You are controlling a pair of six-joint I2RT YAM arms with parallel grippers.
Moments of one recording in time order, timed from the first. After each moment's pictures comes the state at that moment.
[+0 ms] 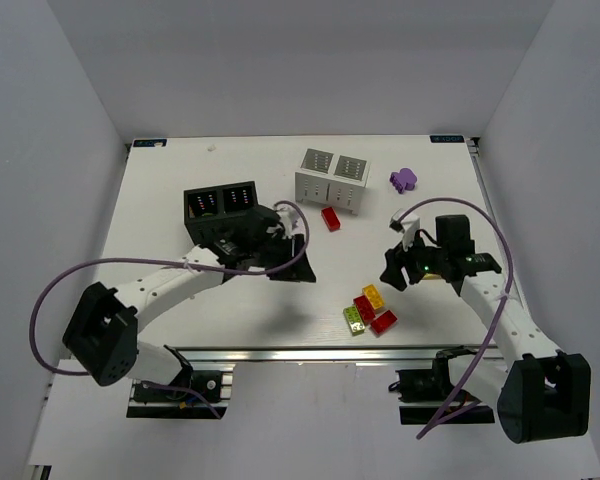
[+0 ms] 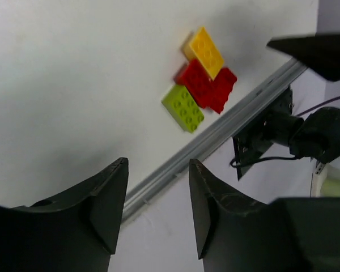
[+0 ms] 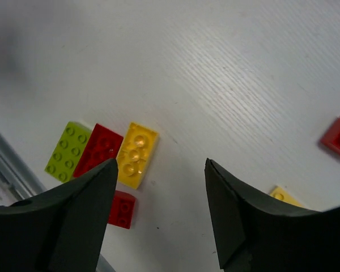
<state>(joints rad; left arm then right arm) -0.68 1.38 0.95 -0.34 0.38 -0.61 0.16 1.06 0.68 -0.51 -0.62 -0.46</state>
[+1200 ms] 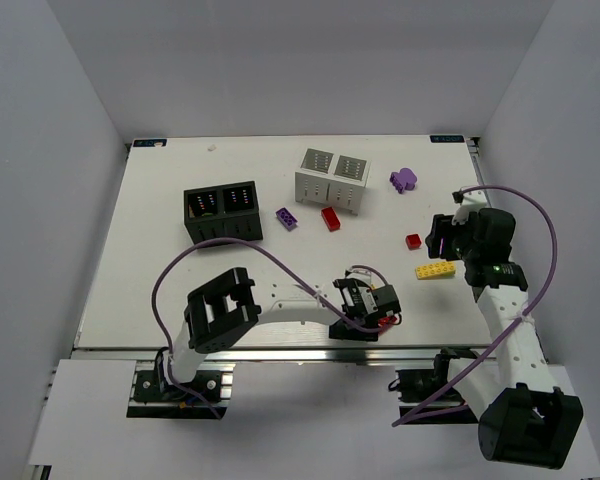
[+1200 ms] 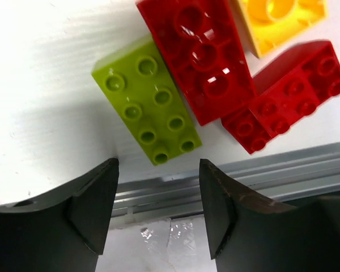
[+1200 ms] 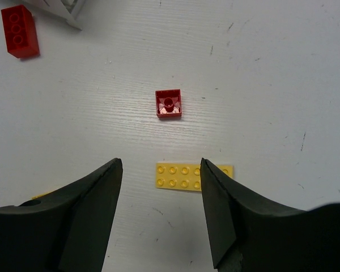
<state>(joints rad) -1.31 2.04 1.49 -0.75 -0.23 -1.16 -0.07 0.92 0.71 -0.35 -0.23 -0.11</state>
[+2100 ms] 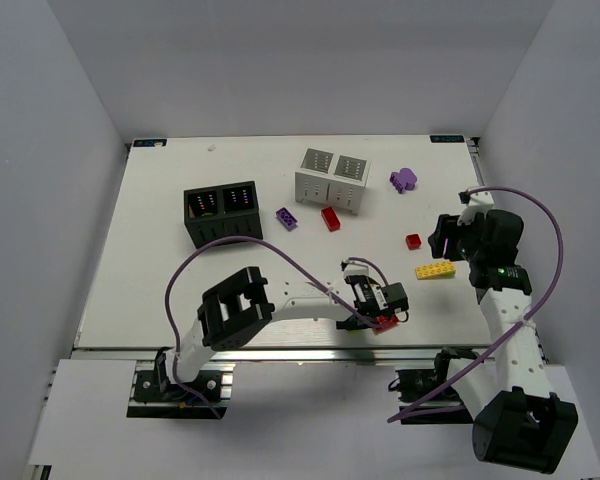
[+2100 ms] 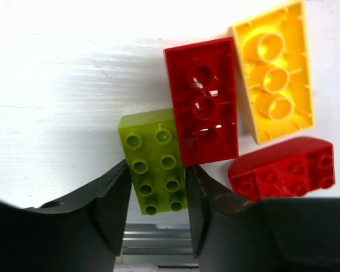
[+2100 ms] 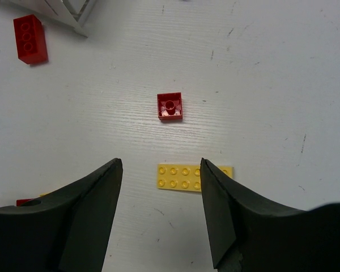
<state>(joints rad) -1.30 2.15 1.63 -0.87 -0.44 -1.31 -0.13 0.90 0.70 -0.35 -0.31 -0.11</state>
